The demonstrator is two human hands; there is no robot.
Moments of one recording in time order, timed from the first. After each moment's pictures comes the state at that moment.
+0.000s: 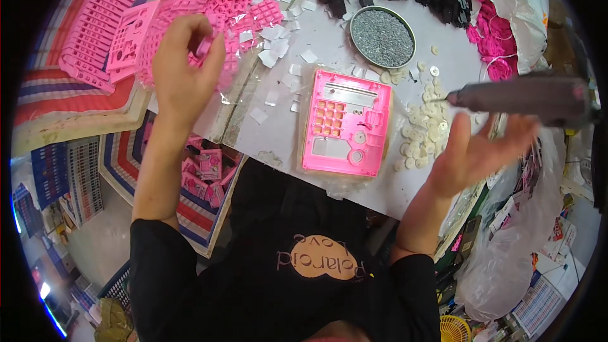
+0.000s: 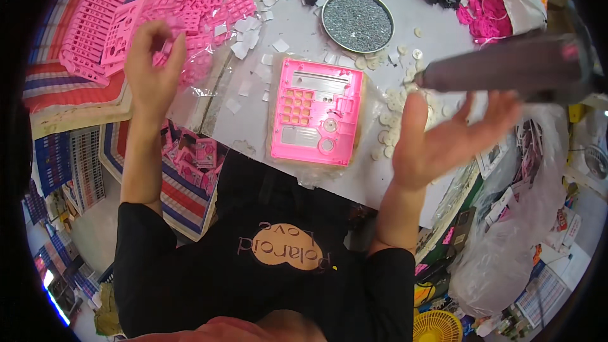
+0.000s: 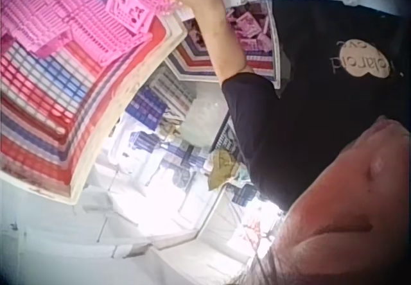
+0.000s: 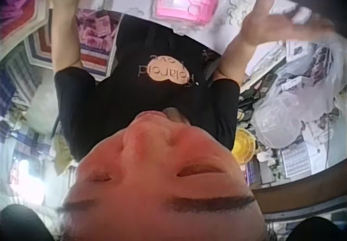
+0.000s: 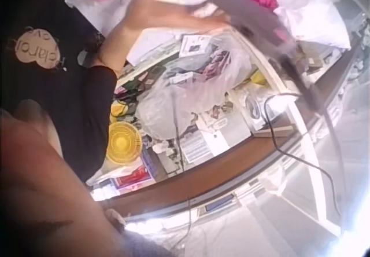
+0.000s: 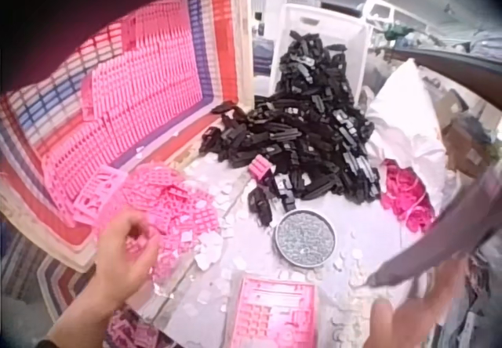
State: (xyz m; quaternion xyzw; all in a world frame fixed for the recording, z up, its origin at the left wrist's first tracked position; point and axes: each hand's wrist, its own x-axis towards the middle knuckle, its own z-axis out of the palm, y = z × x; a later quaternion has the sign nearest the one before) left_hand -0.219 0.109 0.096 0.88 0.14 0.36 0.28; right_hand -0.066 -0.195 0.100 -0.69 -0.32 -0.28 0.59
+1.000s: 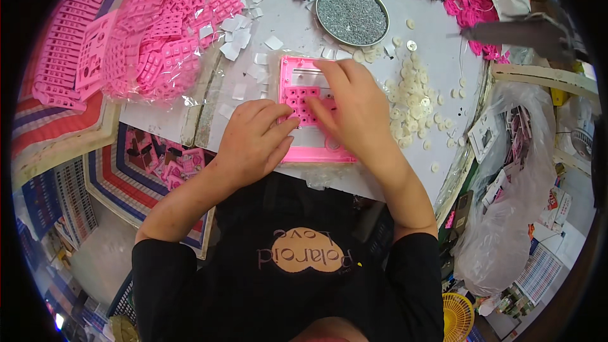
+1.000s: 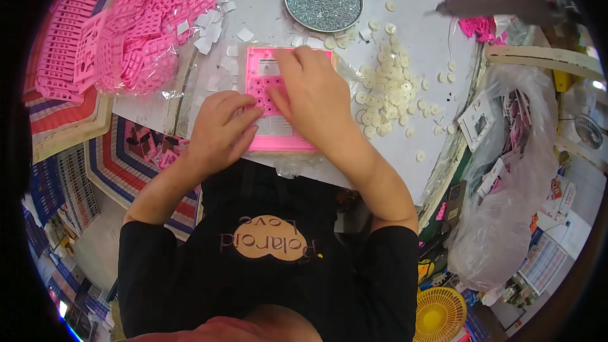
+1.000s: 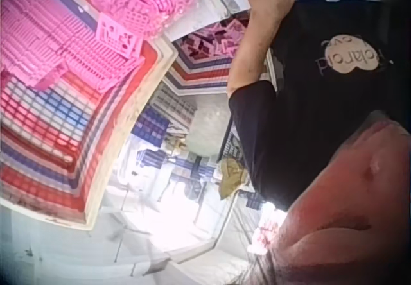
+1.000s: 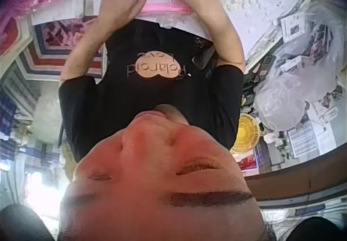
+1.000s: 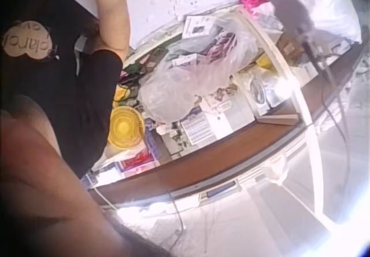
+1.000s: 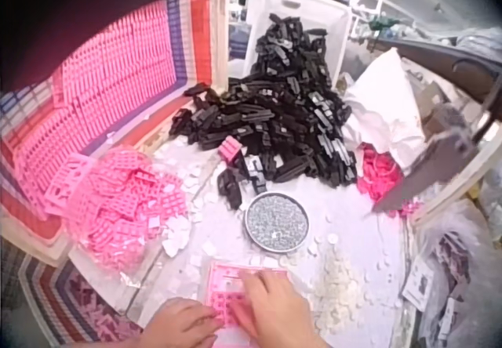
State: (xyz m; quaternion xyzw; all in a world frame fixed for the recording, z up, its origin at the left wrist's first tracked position) left_hand -0.241 0.001 0.031 0.95 -0.06 0.16 0.28; right_hand -0.086 -0.153 0.049 -0.82 -0.49 0.06 0.29
